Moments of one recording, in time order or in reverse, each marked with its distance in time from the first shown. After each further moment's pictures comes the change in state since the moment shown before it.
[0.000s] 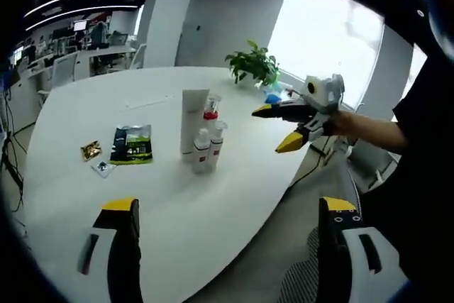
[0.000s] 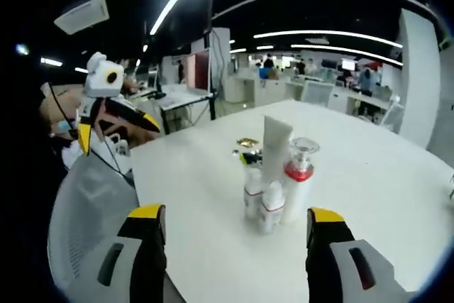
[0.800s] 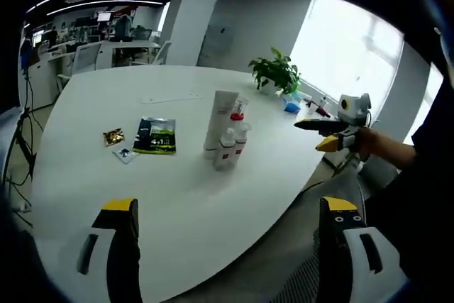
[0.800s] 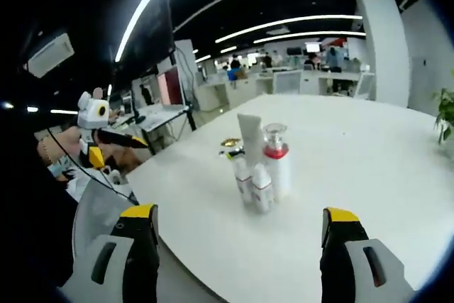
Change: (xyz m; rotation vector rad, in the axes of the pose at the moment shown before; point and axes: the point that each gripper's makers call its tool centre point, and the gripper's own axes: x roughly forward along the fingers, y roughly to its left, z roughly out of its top) left arm -0.026 0.033 -0.009 -0.098 -0.022 0.101; right arm -0.044 0.000 -0.017 0.231 -0.015 -0.104
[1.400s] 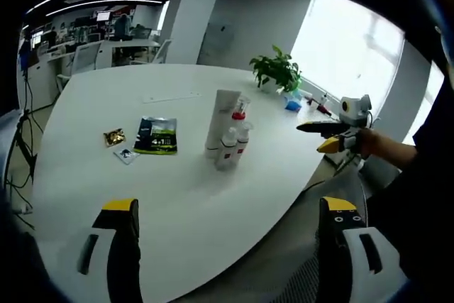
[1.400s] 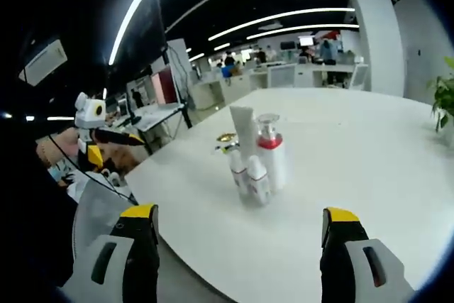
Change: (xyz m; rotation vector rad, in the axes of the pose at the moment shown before) left arm 0.006 0.003 0.002 0.009 0.016 -0.003; right arm 0.001 -0.006 -0.007 0.045 0.013 -0.021
